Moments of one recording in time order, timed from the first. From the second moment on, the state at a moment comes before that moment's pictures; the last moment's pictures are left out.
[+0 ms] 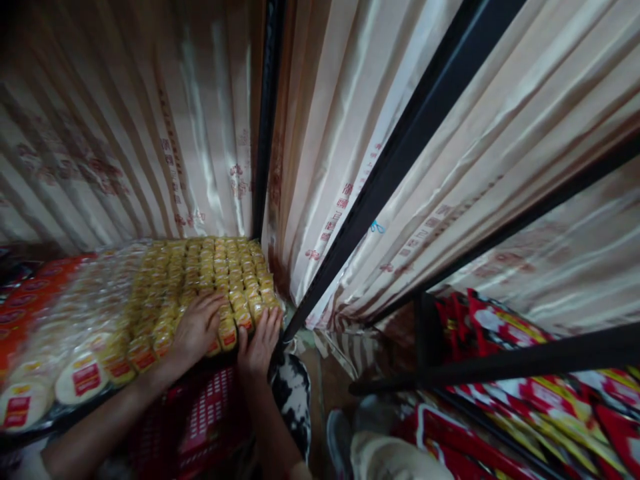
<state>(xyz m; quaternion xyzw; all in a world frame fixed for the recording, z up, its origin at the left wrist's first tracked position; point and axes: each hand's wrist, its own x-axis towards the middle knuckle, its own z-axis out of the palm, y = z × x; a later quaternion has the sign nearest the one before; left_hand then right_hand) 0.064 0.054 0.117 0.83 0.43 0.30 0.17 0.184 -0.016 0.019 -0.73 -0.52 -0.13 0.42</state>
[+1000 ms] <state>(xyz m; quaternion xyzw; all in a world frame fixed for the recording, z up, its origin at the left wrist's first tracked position) 0.102 0.125 0.123 0.95 0.31 0.07 0.08 0.192 -0.007 0.006 -0.75 -0.50 -0.20 0.38</state>
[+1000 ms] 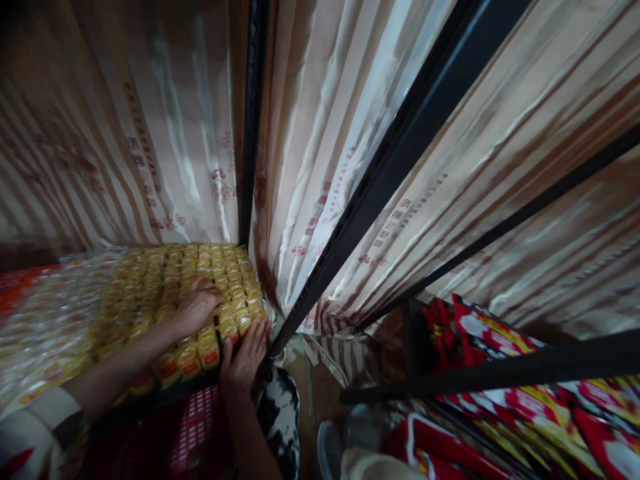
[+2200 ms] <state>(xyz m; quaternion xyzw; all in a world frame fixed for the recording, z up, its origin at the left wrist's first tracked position) 0.103 0.147 0.117 0.94 0.32 0.14 0.05 0.186 -0.002 0.006 -0.77 -0.47 -0.16 0.39</state>
